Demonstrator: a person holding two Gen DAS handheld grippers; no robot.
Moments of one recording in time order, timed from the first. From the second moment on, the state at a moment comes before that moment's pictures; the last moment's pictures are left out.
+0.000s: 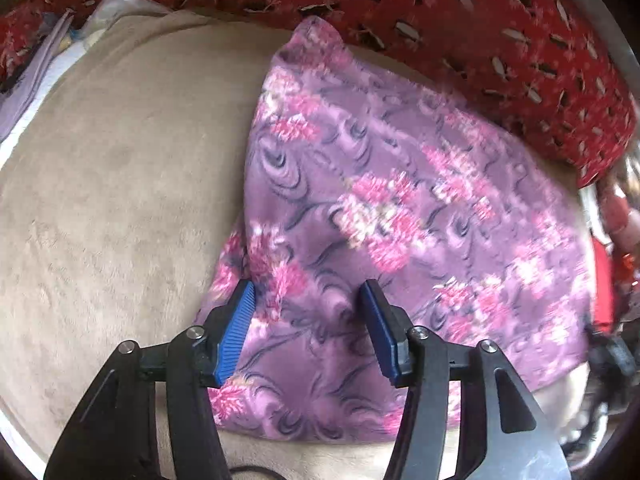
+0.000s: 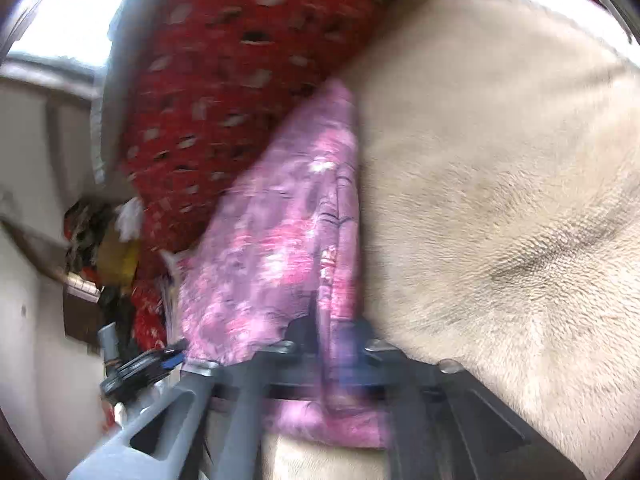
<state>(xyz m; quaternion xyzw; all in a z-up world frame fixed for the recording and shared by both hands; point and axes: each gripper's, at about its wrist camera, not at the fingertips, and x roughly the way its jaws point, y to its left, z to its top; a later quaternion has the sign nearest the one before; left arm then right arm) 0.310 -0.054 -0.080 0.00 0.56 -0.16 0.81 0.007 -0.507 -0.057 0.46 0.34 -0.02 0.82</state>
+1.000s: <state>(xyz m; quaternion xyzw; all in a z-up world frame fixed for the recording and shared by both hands) 0.265 -0.071 -0.051 -0.04 0.56 -0.18 0.81 0.015 -0.485 0.024 0.35 0.27 -0.10 0.89</state>
